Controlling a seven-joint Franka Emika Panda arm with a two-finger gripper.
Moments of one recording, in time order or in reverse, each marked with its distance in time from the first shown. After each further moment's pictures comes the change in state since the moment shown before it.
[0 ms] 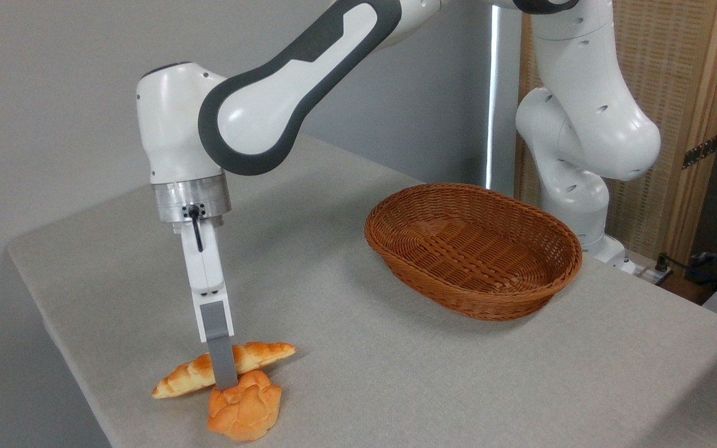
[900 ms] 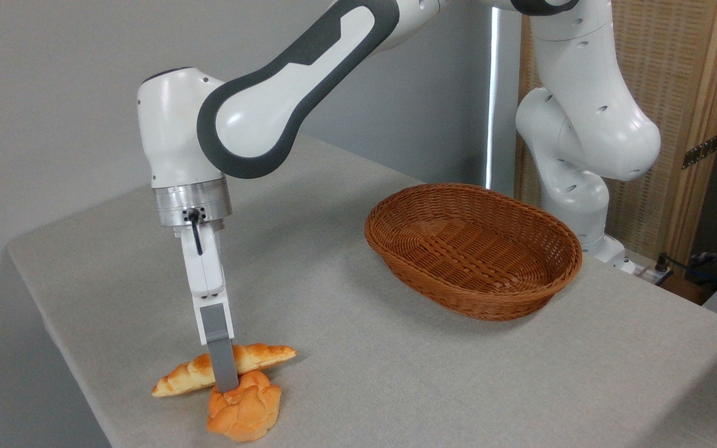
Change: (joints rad) arm 0.000 0.005 0.000 0.000 0.017 0.000 0.000
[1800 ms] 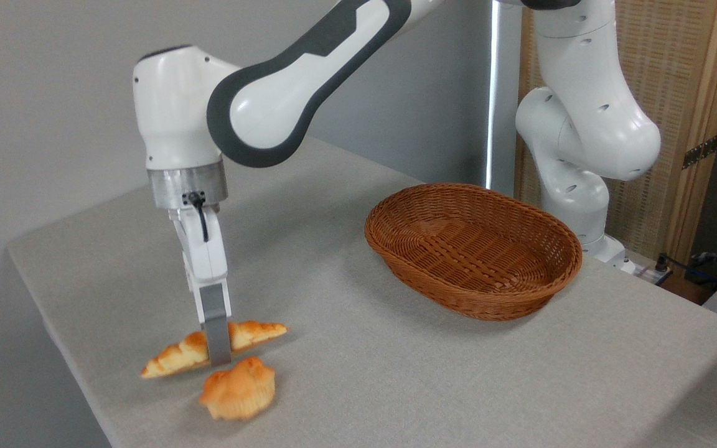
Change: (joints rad) arm 0.005 -0.045 0.003 0.014 -0.182 0.000 -0.002
